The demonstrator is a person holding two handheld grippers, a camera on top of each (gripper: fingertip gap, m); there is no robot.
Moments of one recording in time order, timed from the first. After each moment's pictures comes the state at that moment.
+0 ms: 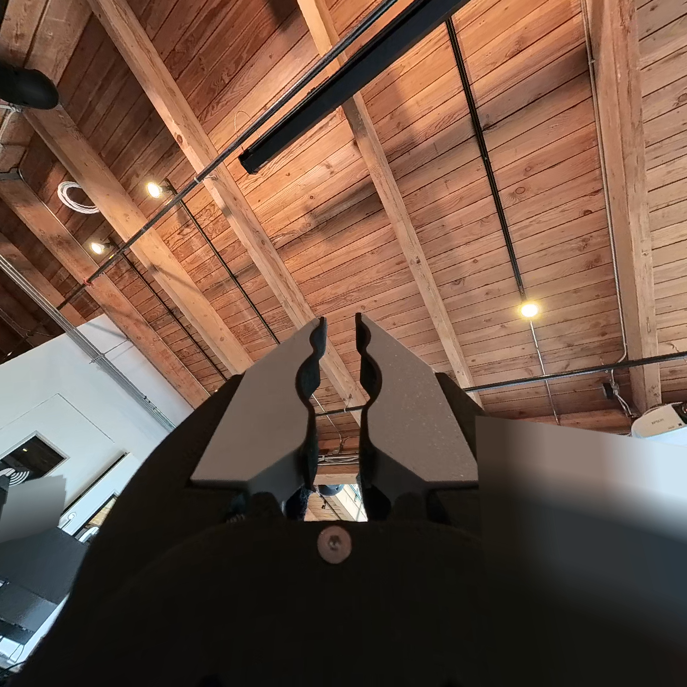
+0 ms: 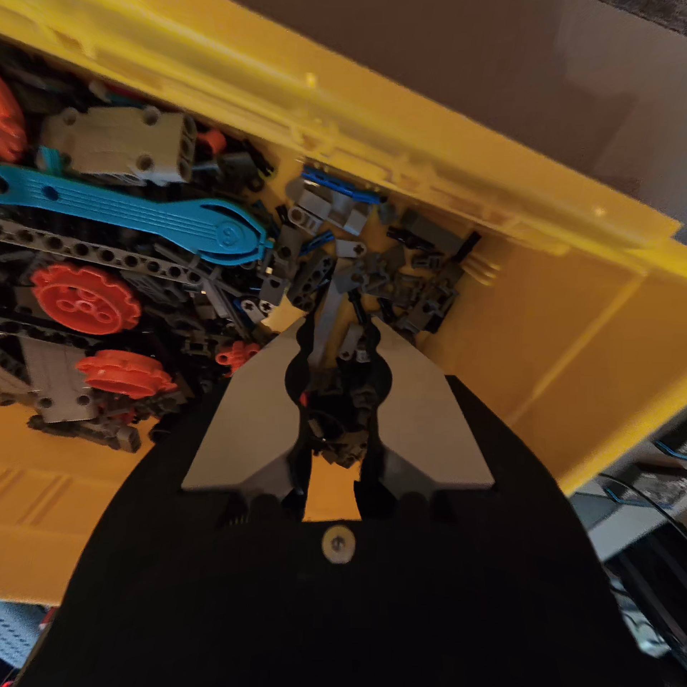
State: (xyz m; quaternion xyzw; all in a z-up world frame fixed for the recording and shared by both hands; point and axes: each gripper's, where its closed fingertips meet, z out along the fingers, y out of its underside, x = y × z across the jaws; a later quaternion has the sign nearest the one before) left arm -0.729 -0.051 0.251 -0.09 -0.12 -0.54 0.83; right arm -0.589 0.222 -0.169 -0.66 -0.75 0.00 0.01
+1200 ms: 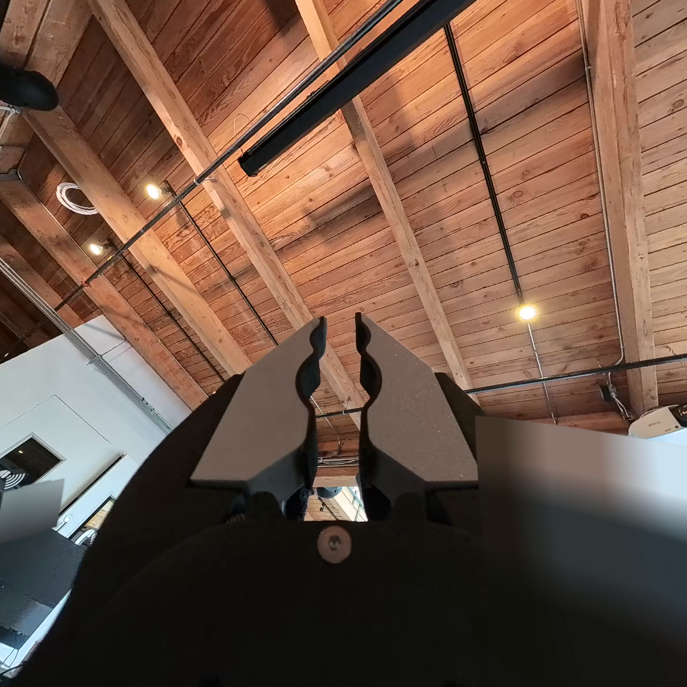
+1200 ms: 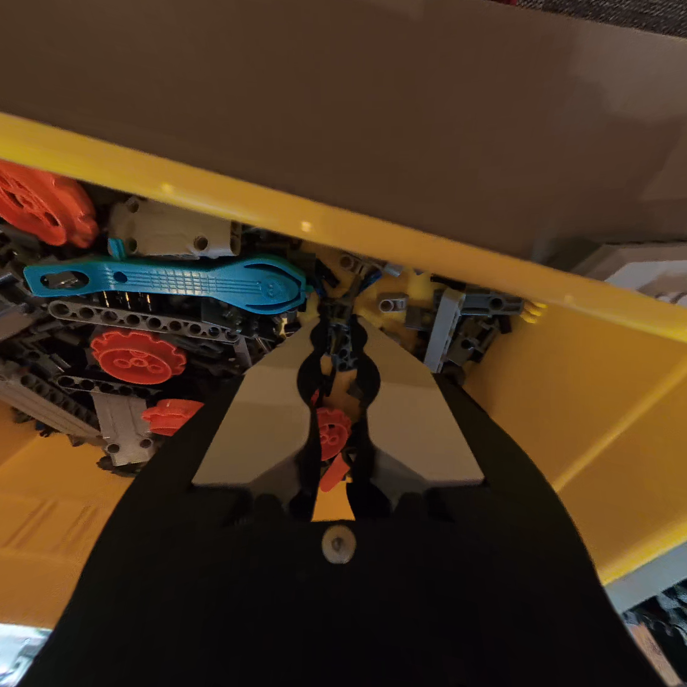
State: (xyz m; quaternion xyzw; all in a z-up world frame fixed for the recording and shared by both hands) left arm -0.731 -0.053 0.250 -0.09 -0.12 -0.54 0.83; right arm -0.608 0.203 -0.177 -0.69 -0.72 0.02 0.00
